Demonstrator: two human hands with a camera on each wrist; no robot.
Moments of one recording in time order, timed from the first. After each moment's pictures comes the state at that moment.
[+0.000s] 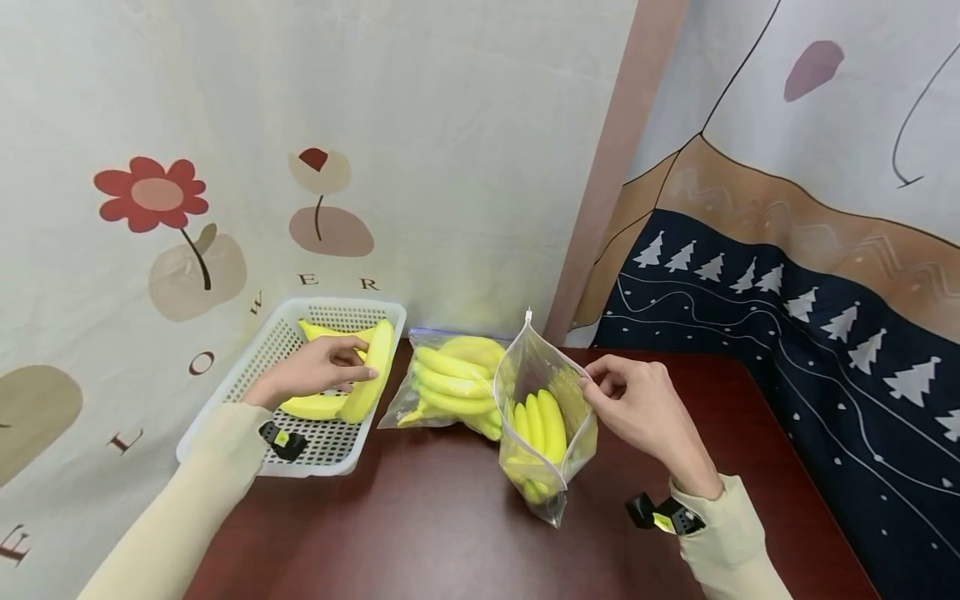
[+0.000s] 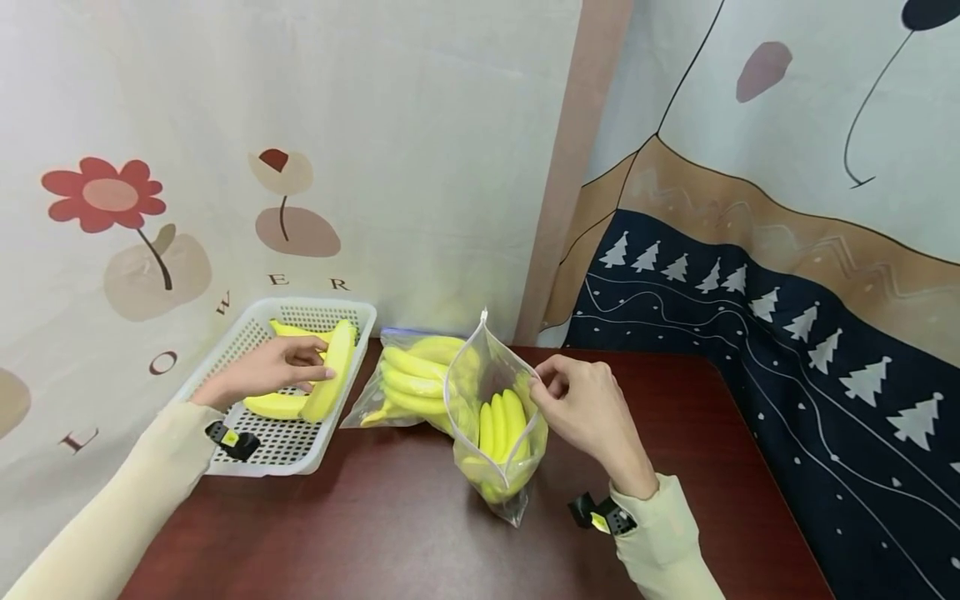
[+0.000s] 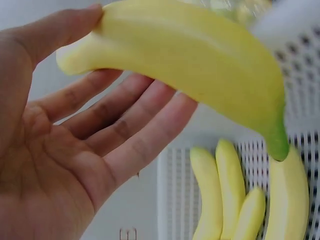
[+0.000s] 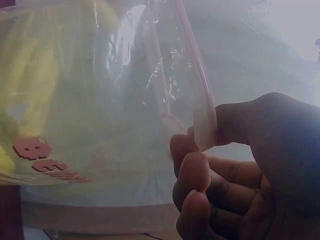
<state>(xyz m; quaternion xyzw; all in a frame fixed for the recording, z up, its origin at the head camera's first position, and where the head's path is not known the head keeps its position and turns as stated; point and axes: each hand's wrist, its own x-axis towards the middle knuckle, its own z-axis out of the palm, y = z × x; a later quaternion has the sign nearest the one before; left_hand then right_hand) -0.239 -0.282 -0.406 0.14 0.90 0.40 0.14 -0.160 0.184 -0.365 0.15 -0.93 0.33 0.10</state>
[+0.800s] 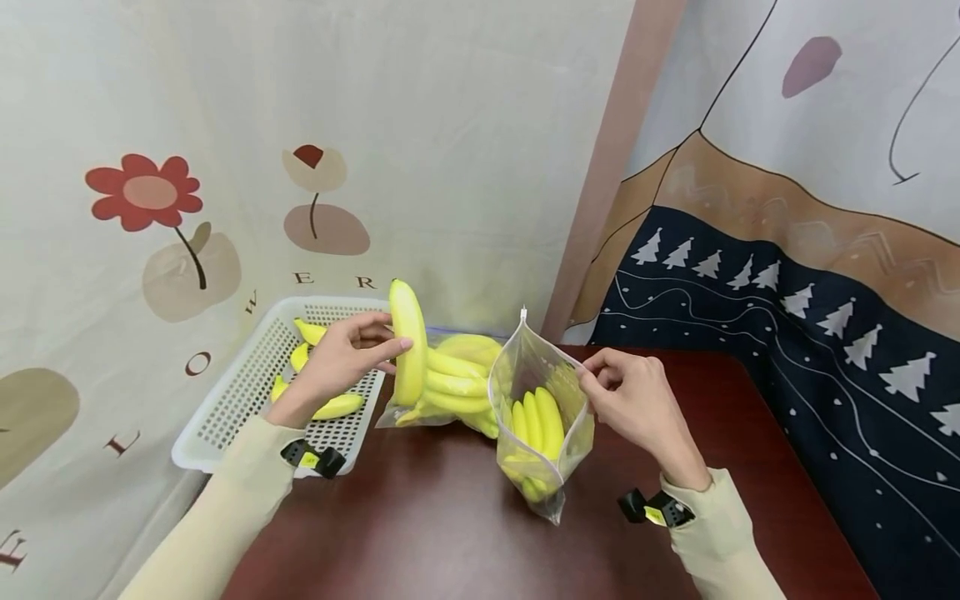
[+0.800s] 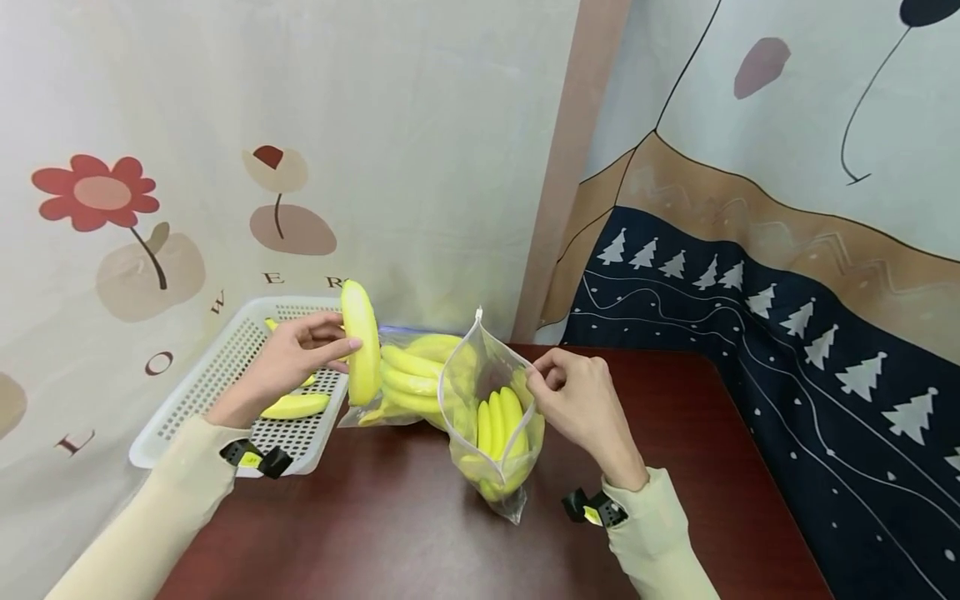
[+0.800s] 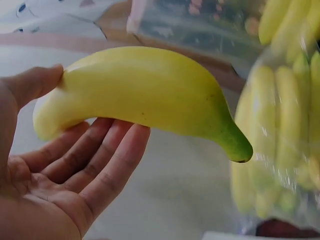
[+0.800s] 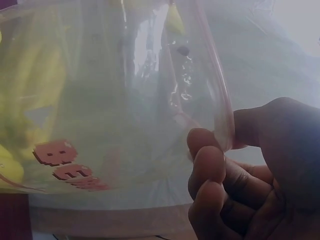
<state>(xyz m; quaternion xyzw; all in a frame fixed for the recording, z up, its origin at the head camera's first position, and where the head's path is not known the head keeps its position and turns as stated) -0.211 -0.211 -0.370 0.12 0.82 0.57 0.04 -0.164 0.179 -0.369 0.13 -0.91 0.37 0.11</state>
